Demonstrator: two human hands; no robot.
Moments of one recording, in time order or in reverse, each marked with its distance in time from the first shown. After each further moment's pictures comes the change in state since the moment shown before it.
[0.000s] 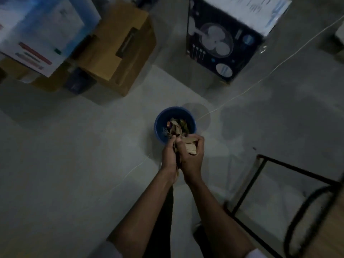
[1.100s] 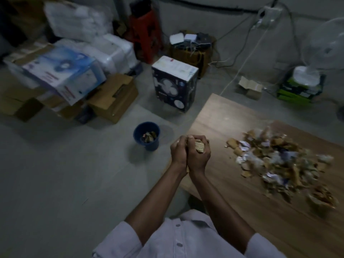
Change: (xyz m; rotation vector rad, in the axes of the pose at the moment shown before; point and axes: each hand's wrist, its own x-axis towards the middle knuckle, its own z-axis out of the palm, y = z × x) left_hand -0.476 -0.281 0.099 0.070 -0.218 0.525; right_hand -0.344 -0.125 -0.393 0.048 0.284 -0.549
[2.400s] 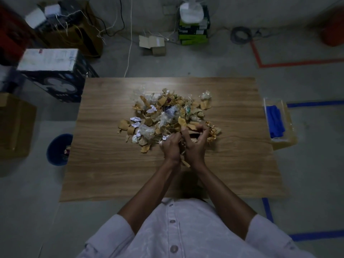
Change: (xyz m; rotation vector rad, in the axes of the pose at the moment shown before) left_hand -0.103 -0.257 0.280 0.348 -0.355 -0.208; right_hand 0.116 0.090 -0.382 0.071 0.303 0.225
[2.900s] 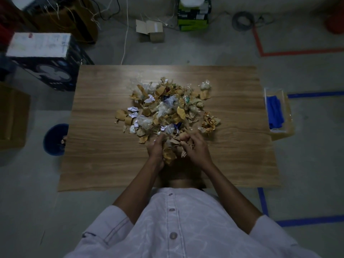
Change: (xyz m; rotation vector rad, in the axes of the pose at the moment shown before) left_hand 0.034 -0.036 -0.062 -0.075 0.169 -0.218; right_hand -0.004 0.047 -0.051 -0.623 -0.417 -0.114
